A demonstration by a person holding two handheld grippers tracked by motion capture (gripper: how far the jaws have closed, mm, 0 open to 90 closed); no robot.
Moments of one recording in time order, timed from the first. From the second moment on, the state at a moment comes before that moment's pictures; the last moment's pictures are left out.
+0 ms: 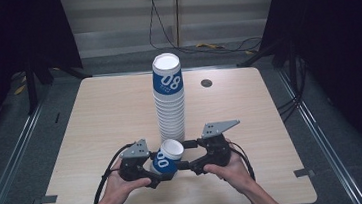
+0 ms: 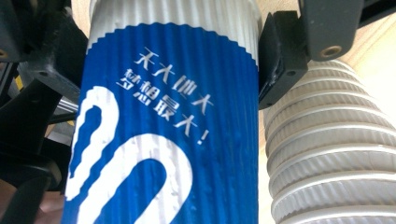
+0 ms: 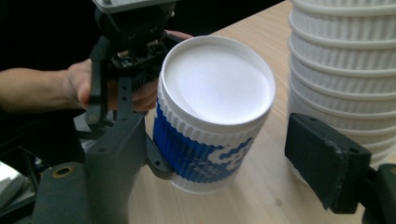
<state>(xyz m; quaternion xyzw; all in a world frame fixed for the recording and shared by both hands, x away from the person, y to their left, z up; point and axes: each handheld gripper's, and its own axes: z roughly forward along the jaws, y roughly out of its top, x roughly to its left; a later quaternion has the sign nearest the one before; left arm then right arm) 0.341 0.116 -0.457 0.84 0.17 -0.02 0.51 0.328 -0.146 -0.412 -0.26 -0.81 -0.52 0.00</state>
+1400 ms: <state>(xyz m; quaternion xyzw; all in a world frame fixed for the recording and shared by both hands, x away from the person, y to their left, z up) 0.336 0.114 -0.446 0.90 0.14 0.00 0.40 0.327 -0.128 -0.411 -0.18 -0.91 -0.37 0.00</state>
